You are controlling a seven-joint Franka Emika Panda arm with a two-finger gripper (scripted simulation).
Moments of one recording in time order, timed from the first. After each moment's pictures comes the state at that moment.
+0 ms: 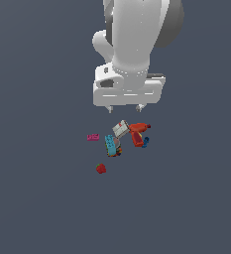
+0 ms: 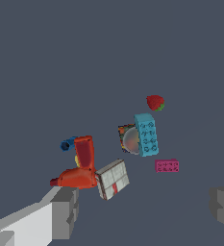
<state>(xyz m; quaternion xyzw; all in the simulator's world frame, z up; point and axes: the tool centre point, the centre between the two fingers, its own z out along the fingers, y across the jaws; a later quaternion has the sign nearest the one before) -0.015 0.034 0.301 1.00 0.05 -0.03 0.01</state>
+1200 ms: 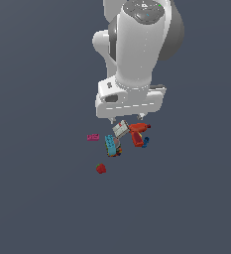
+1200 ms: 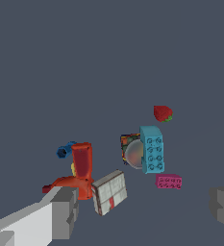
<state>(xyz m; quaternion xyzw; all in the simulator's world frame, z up) 0.004 0.041 0.275 1.00 0.09 -0.03 0.01</state>
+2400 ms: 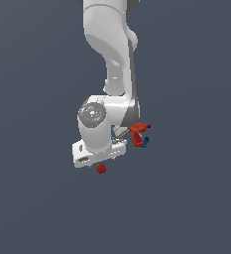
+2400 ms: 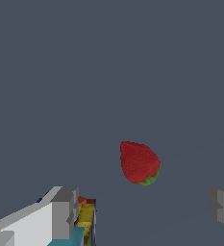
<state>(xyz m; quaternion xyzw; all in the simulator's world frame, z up) 0.078 -0.055 0.094 0.99 0.16 0.00 0.00</state>
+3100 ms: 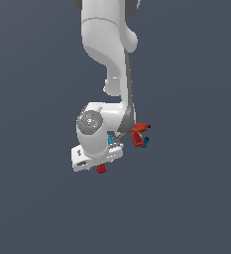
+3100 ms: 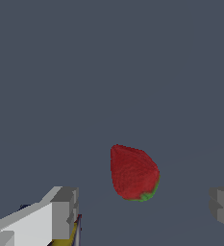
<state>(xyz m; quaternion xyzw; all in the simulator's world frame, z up) 0.081 -0.066 0.066 0.99 0.16 0.00 0.00</state>
